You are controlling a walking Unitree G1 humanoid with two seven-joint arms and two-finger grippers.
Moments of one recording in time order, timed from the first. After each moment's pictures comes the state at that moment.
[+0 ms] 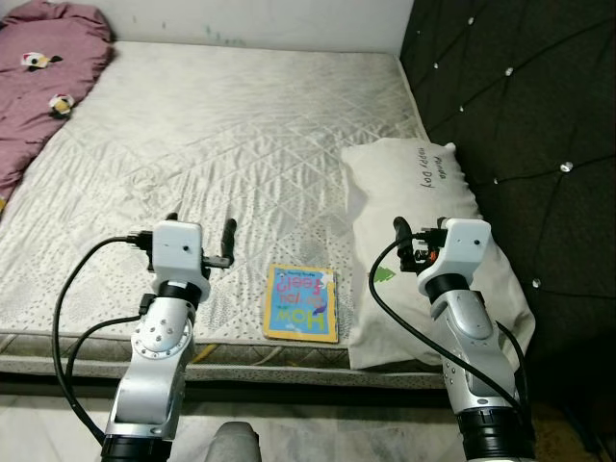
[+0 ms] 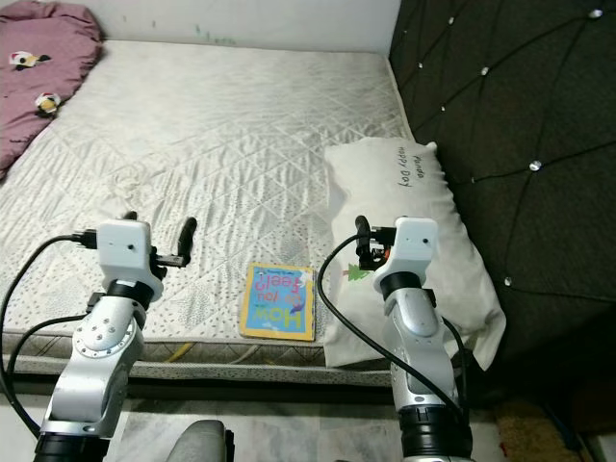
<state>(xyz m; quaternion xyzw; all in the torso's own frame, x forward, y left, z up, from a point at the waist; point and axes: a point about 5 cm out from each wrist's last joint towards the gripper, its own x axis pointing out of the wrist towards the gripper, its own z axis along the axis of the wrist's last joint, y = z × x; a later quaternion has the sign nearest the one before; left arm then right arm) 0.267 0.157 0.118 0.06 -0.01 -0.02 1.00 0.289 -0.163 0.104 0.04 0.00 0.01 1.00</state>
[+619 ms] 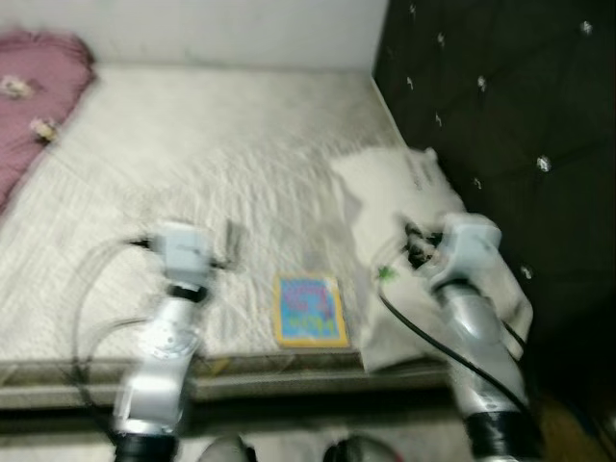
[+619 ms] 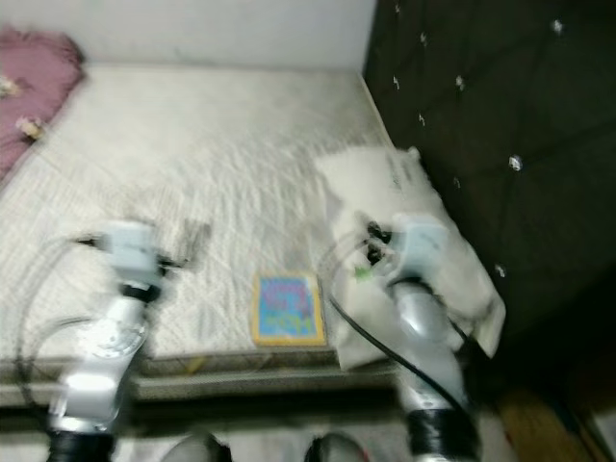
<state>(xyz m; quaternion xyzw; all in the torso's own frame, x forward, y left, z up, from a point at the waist) 0.267 0.142 0.108 0.03 0.01 -0.04 1.00 0.287 -0.175 0.101 0.03 0.01 -0.01 1.00</state>
